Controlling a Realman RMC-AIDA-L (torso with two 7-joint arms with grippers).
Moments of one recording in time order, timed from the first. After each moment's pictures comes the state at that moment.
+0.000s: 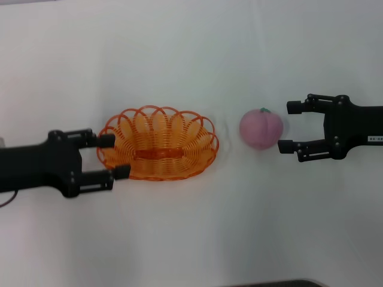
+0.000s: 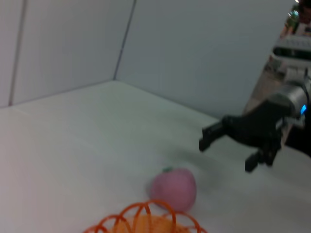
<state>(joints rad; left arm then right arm) -0.31 -2.17 0.79 0.99 2.05 1.73 -1.48 0.39 2.03 -0.66 -0.69 -2.07 -1.67 1.23</state>
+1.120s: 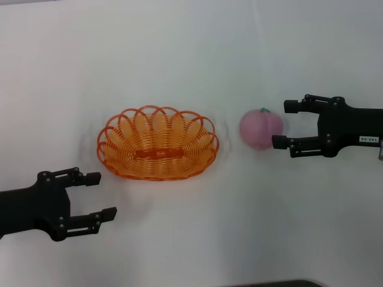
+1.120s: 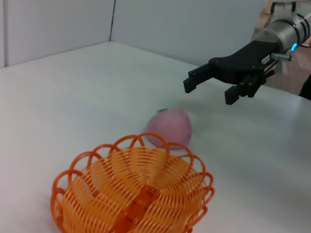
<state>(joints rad) -0.22 -2.18 0.76 0.94 2.14 1.71 -1.26 0.39 2.05 -0.62 -0.65 -2.08 -1.62 1.23</state>
